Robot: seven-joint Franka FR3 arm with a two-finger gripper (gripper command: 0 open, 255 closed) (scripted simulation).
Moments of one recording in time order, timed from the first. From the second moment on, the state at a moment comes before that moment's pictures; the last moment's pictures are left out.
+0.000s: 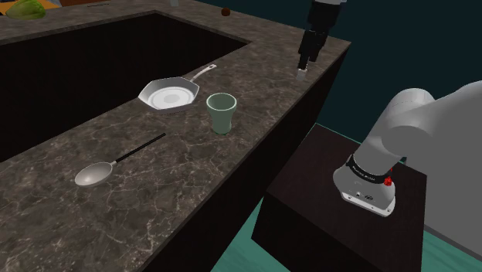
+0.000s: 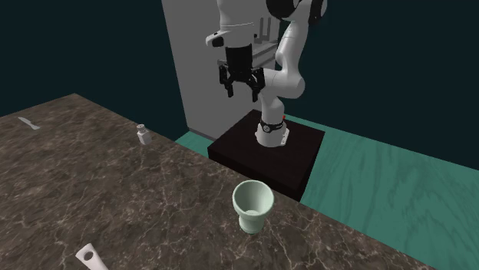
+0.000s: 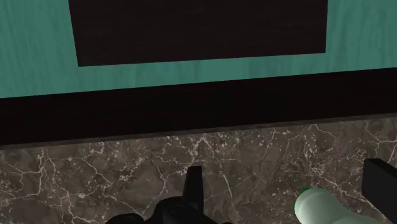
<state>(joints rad) 0.01 -0.77 -0.03 -2.45 0.07 1.67 -0.03</state>
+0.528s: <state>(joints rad) 0.04 -0.56 0.01 -2.41 0.11 1.84 -0.02</state>
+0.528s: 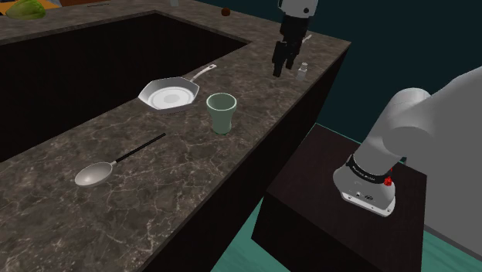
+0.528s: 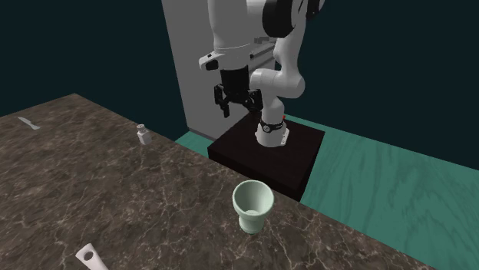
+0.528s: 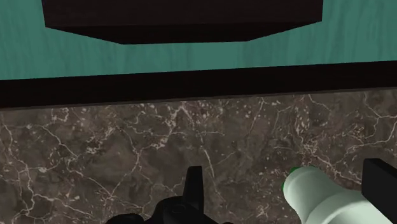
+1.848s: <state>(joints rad) 0.12 0.01 0.09 -2.16 0.15 2.18 0.01</state>
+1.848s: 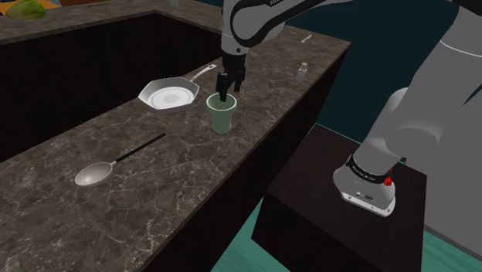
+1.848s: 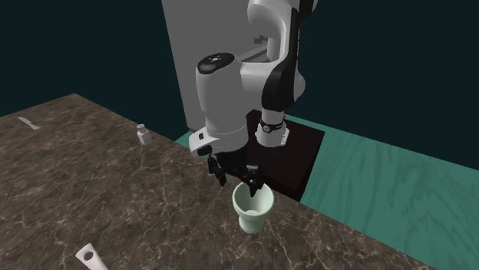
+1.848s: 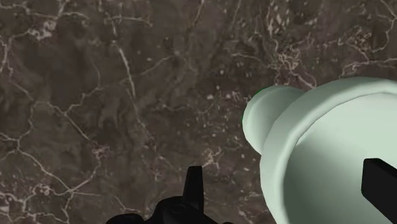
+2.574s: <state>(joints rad) 0.12 0.03 0.09 -2.18 0.16 2.21 0.01</state>
